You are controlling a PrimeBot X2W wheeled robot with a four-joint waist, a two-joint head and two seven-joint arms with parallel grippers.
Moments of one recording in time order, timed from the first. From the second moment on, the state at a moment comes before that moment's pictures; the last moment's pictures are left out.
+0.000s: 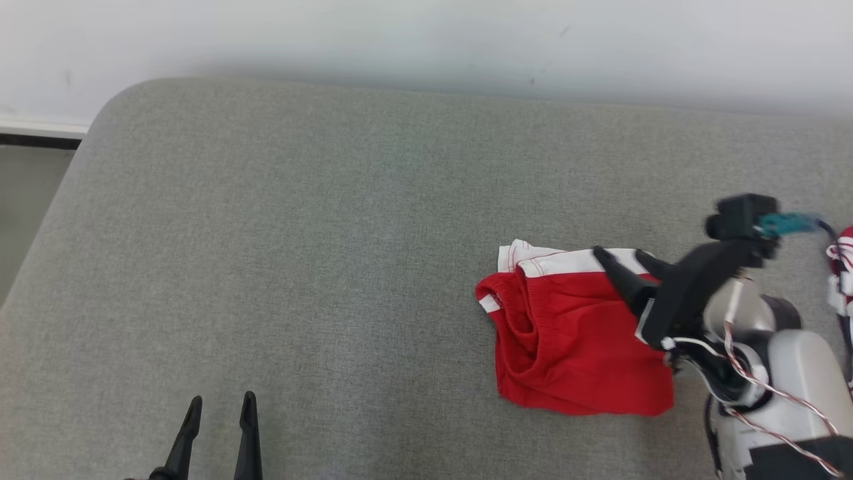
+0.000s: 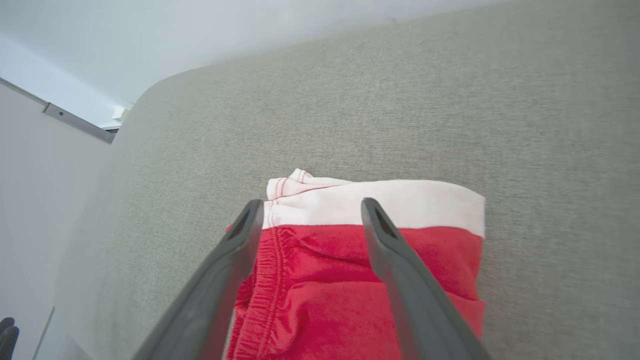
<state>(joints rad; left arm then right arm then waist) 0.06 0.06 -0.01 0.12 -0.25 -0.13 -0.26 -0.45 -0.05 -0.05 0.16 0.44 0.13 0.77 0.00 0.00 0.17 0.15</state>
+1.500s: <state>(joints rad) 0.13 0.05 -0.04 0.12 -0.26 -0.13 -0.26 -0.28 -0.05 0.09 0.22 0.11 0.13 0.25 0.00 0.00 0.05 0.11</state>
